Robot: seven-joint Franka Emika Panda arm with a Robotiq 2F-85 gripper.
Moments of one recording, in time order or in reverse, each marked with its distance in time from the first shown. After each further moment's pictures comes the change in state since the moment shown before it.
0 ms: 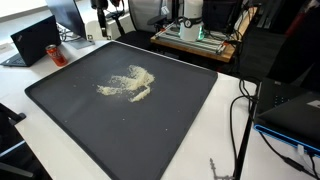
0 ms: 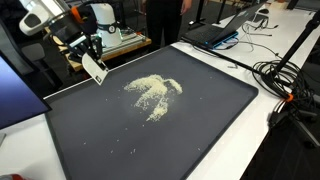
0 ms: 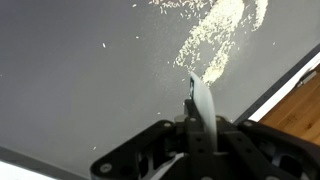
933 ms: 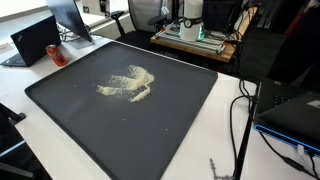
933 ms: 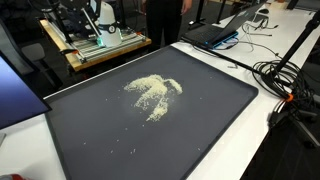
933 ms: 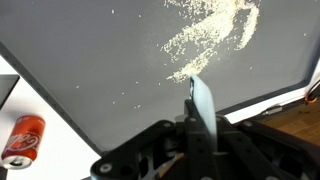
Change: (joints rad) arm 0.078 -0.327 -0.001 -0.096 -0.377 -0.007 0.048
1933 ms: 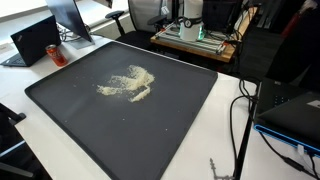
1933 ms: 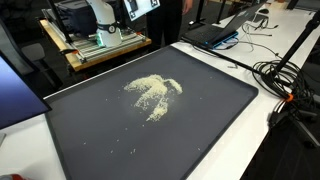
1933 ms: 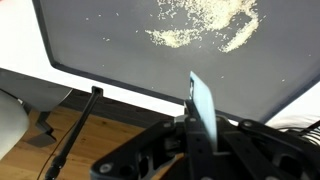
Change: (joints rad) arm 0.212 -0.158 0.113 -0.089 -0.384 0.187 0.014
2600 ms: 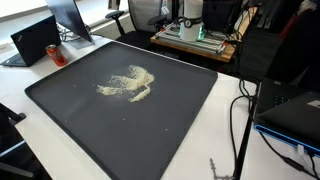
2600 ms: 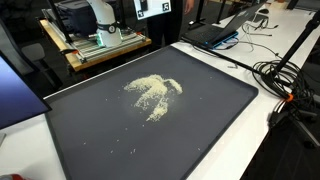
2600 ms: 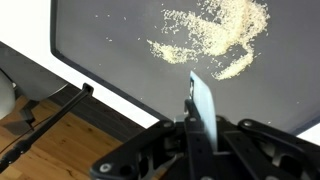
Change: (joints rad) arm 0.008 0.012 0.122 0.028 -0.257 -0.108 0.105
